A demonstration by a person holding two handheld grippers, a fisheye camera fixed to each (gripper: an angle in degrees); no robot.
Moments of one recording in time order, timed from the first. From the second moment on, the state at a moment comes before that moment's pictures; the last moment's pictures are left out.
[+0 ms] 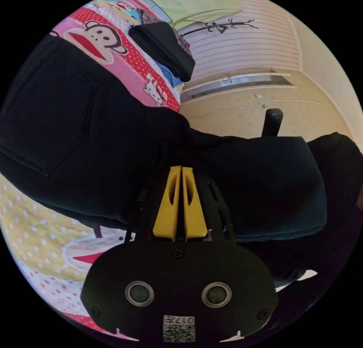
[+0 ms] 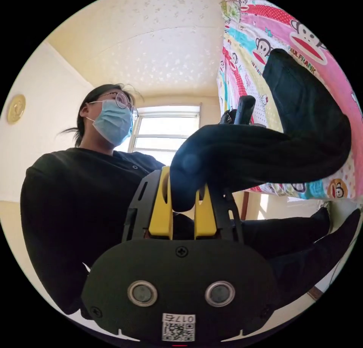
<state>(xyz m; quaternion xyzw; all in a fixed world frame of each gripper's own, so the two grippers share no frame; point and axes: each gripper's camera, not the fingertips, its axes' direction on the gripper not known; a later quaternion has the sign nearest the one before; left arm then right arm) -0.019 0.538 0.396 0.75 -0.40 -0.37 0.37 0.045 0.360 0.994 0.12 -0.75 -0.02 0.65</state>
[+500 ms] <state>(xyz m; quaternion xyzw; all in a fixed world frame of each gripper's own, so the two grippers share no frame) -0.035 0.504 0.601 0.94 -0.32 -0.13 -0.01 0.113 0.195 1.017 0.14 -0.61 0.05 0.78</state>
